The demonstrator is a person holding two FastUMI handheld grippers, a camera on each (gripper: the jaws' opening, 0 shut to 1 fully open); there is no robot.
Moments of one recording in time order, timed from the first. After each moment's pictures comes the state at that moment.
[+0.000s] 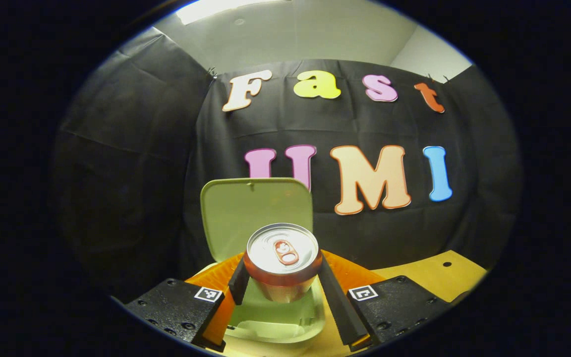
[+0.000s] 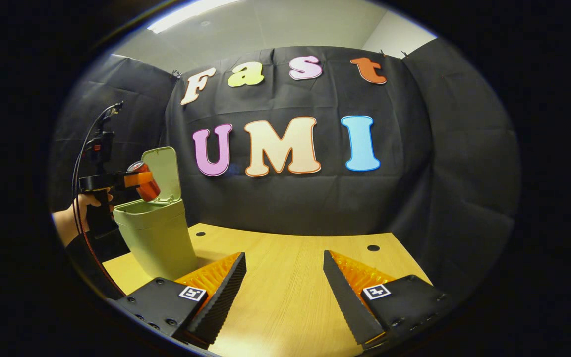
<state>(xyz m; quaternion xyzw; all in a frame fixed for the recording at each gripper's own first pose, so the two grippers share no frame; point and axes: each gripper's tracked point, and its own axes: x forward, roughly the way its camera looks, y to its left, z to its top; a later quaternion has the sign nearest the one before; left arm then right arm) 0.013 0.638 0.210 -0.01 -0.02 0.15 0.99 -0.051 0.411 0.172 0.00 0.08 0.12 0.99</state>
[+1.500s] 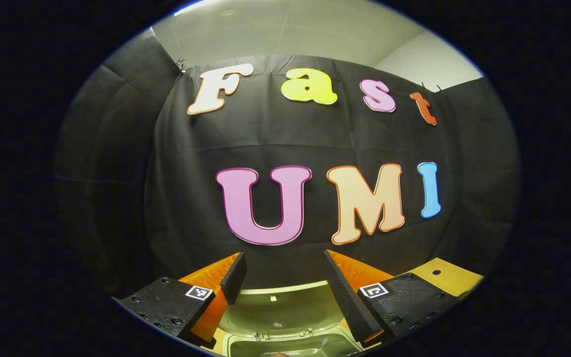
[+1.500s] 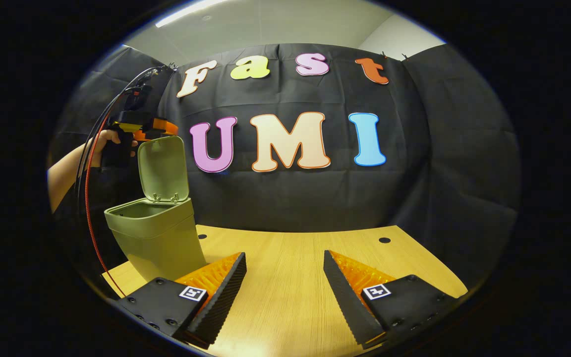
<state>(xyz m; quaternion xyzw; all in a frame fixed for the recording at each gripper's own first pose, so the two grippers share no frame) 0.125 0.695 0.327 -0.01 -0.02 0.02 1.00 -0.053 0.508 0.151 0.01 0.08 0.06 0.99</state>
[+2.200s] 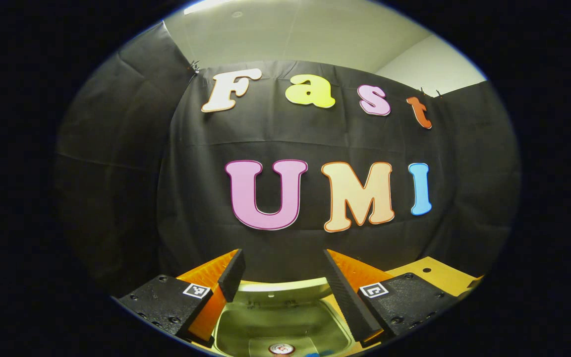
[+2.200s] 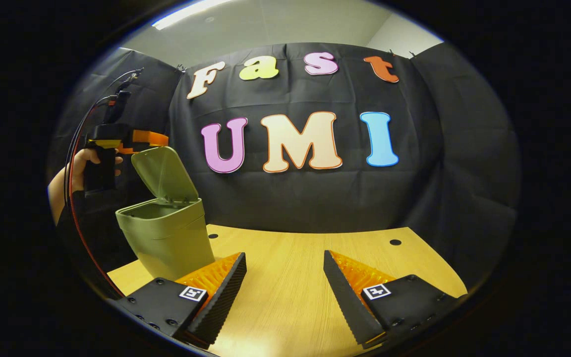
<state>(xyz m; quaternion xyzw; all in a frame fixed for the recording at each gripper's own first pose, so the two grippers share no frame) 0.036 0.671 0.294 -0.03 -0.03 0.04 1.00 -0.048 0.515 0.159 0.00 0.08 0.11 0.99</state>
